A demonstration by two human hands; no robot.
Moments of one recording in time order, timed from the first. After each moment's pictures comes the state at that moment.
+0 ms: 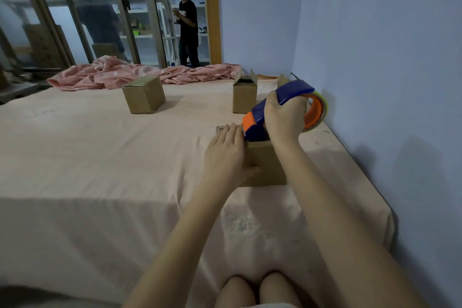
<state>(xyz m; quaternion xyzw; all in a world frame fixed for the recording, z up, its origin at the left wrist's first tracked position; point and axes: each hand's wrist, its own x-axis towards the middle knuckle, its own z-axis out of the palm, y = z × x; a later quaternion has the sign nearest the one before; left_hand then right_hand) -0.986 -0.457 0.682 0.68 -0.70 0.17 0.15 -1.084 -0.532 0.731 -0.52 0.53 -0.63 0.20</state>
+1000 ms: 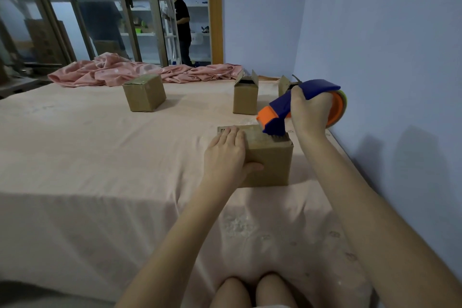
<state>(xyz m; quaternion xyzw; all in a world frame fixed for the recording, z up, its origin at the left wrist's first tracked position) -0.987 -0.459 0.678 0.67 -0.69 0.20 0.19 -1.123 -0.551 0.740 -0.49 0.50 -0.67 0.26</state>
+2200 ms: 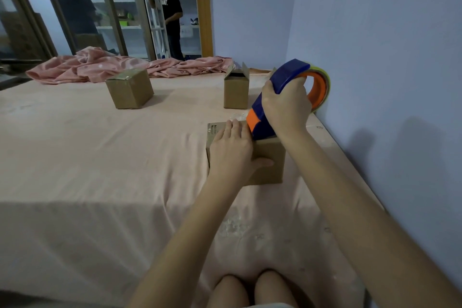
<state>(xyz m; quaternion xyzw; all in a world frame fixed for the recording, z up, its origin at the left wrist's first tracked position) -1.014 -0.478 0.679 0.69 -0.69 0.15 0.18 -1.106 -0.540 0.743 -0.63 0.54 -0.55 0.08</state>
